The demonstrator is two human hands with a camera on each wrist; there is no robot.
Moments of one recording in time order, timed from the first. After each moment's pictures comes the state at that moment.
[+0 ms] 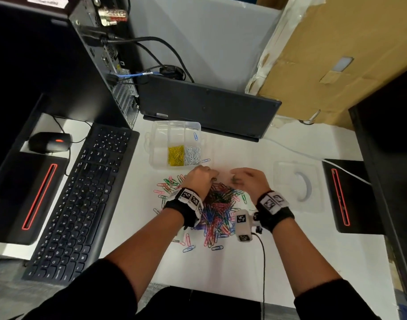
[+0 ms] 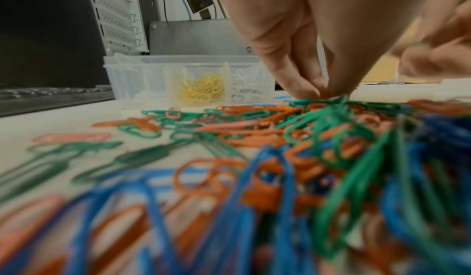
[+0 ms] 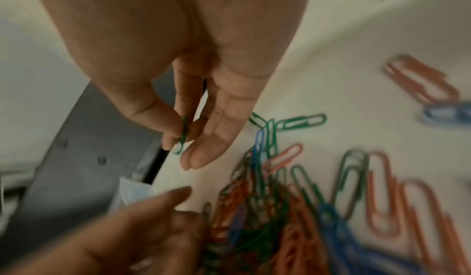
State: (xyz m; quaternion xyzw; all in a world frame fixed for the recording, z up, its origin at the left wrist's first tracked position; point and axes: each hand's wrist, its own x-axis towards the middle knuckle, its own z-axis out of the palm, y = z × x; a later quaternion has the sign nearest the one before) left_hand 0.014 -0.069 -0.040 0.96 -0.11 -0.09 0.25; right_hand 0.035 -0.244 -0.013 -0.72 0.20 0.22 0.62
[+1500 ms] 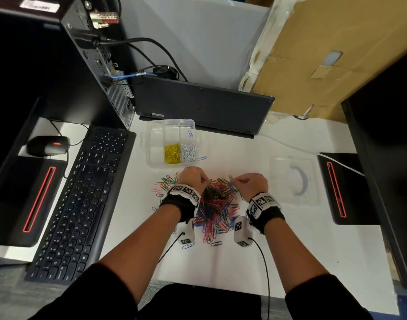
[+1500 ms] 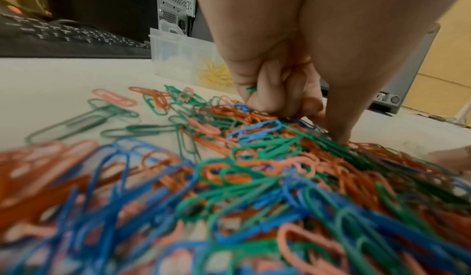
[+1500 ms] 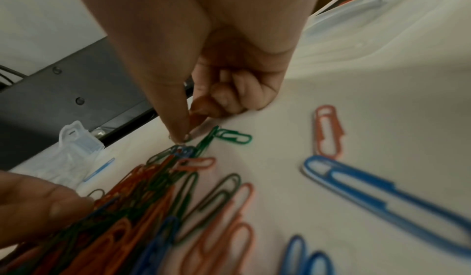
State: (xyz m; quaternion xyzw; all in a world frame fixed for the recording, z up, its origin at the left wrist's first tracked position) left_hand 0.009 -0.064 -0.025 0.93 0.06 -0.18 0.31; right_hand 0.020 -0.260 -0.036 -0.91 0.14 0.17 0.35
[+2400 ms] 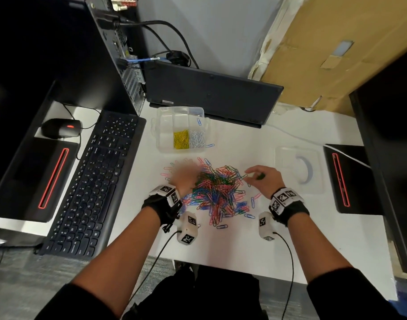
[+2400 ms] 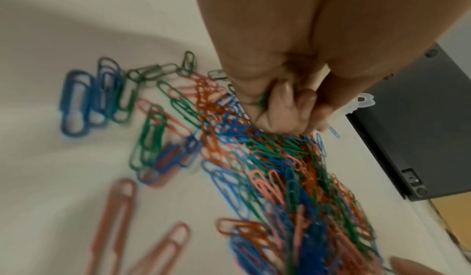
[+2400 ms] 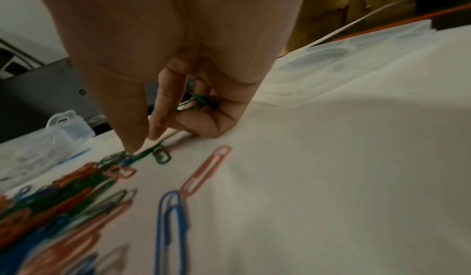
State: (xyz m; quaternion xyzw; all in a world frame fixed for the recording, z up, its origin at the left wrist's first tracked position) left_hand -0.049 -0.029 -0.025 0.68 0.25 -0.23 0.65; right_hand -0.002 -0.298 -0.035 -0.89 0.05 0.19 0.41
